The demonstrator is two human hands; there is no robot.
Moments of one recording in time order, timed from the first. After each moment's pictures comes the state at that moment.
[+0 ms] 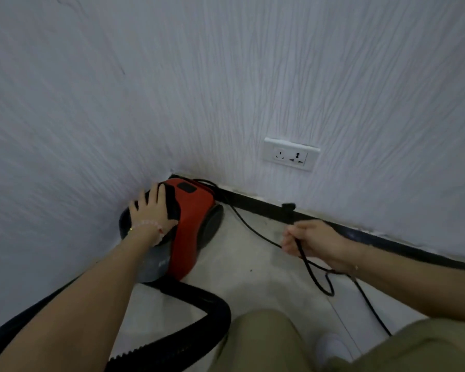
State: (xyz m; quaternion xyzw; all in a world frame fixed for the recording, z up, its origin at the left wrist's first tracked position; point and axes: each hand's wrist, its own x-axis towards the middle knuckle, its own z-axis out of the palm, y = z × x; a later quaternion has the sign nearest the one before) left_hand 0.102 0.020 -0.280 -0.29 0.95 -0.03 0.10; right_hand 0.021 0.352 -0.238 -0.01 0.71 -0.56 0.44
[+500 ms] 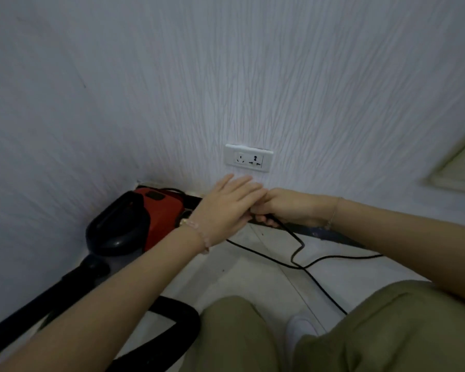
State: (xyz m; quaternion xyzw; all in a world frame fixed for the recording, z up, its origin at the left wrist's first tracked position) left_hand 0.072 0.192 -0.193 0.26 0.94 0.06 -0.19; right_hand 0.015 0.357 -0.158 -0.20 0.77 -0.43 0.43
